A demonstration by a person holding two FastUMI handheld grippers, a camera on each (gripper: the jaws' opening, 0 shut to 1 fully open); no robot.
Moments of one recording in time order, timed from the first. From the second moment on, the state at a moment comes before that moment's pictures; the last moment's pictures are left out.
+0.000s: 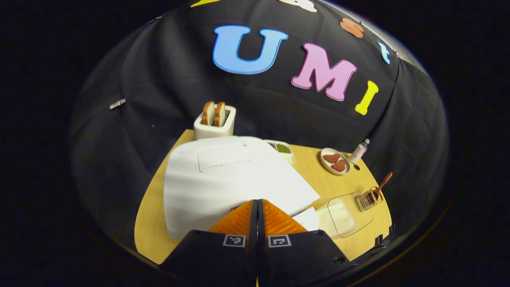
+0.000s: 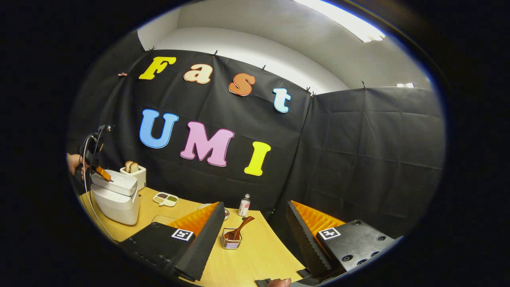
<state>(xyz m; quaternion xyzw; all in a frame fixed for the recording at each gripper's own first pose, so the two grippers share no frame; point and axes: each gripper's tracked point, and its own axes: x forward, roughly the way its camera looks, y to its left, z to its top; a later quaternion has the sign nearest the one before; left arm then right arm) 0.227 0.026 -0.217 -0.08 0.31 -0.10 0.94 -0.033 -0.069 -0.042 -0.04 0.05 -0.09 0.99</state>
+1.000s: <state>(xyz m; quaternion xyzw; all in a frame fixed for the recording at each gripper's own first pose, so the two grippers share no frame) 0.114 0.022 -0.004 -0.03 -0.04 -0.07 1.00 -0.014 -0.044 -0.046 -0.03 0.05 -0.04 1.00</state>
